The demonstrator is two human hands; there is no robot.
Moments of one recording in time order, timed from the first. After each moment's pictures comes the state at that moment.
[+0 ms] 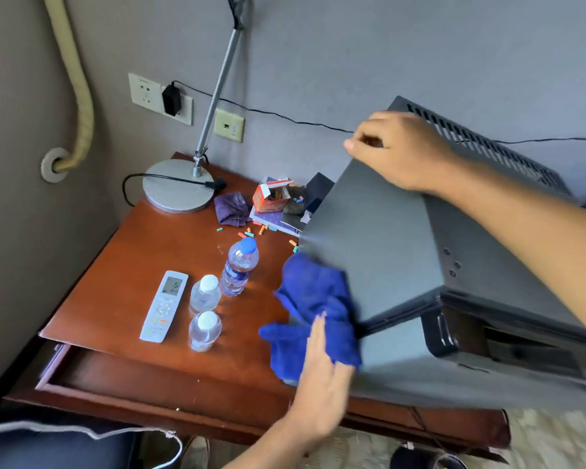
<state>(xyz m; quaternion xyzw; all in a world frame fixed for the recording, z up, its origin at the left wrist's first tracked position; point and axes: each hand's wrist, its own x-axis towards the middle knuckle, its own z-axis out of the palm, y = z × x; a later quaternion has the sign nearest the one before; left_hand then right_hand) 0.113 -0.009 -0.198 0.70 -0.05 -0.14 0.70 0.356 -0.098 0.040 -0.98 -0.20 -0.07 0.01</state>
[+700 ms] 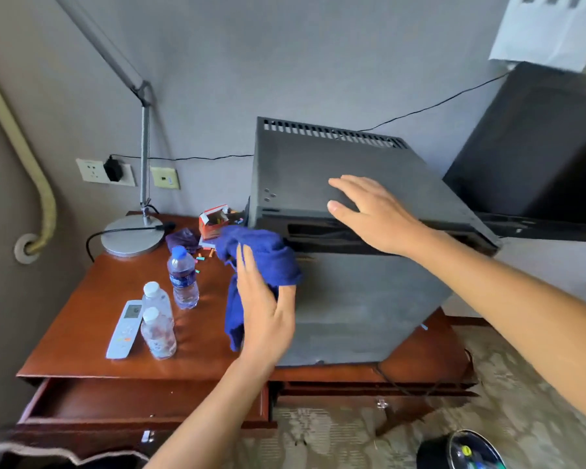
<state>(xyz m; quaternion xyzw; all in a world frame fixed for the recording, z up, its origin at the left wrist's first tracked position) 0.069 -0.062 -0.124 0.75 -0.08 0.15 0.64 0.125 -0.263 0.030 -0.99 -0.07 -0.08 0.11</state>
